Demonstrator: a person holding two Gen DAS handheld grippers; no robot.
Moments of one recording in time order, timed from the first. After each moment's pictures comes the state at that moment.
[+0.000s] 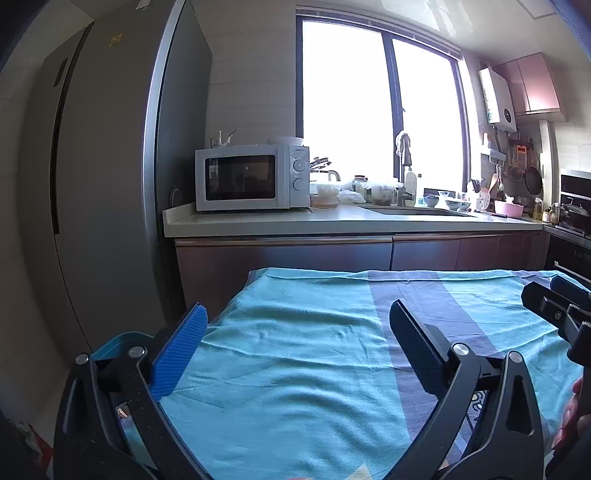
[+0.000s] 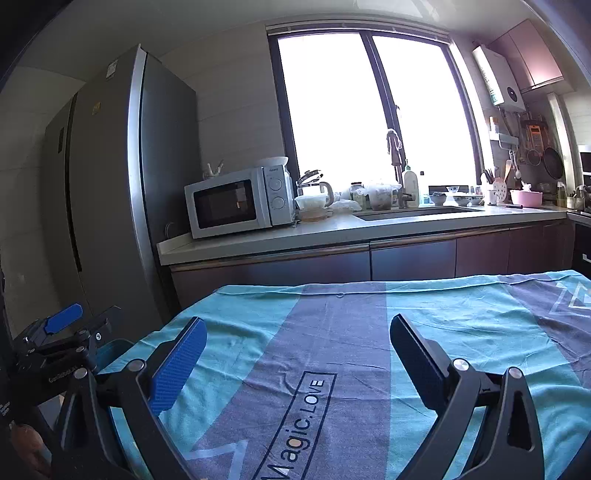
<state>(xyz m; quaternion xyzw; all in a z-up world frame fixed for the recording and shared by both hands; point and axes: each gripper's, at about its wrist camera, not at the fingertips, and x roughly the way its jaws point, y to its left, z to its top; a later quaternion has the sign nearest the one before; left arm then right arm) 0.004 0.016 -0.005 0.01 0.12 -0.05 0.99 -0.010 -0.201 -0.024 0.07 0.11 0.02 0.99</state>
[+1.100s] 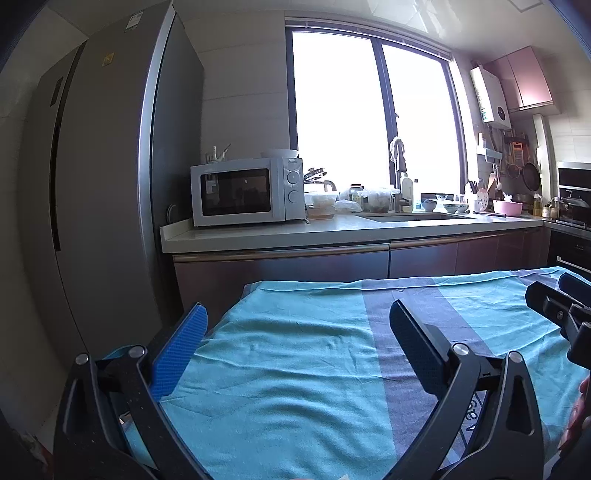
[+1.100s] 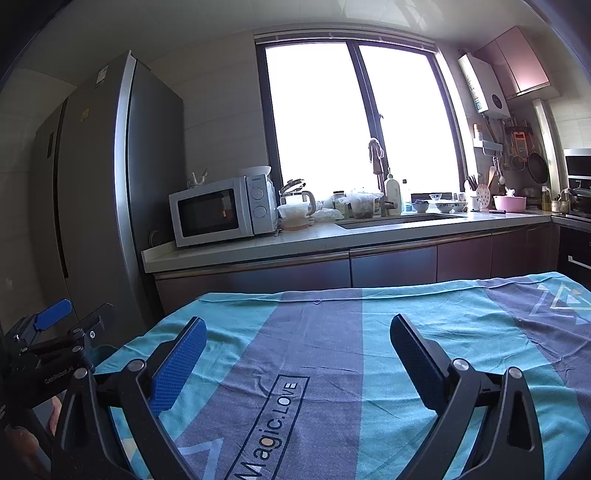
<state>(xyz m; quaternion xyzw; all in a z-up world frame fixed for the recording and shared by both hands) 0.000 -0.005 -0.002 0.03 0.09 -0.05 0.99 -0.017 -0.218 -0.025 0.07 0.09 -0.01 0.99</state>
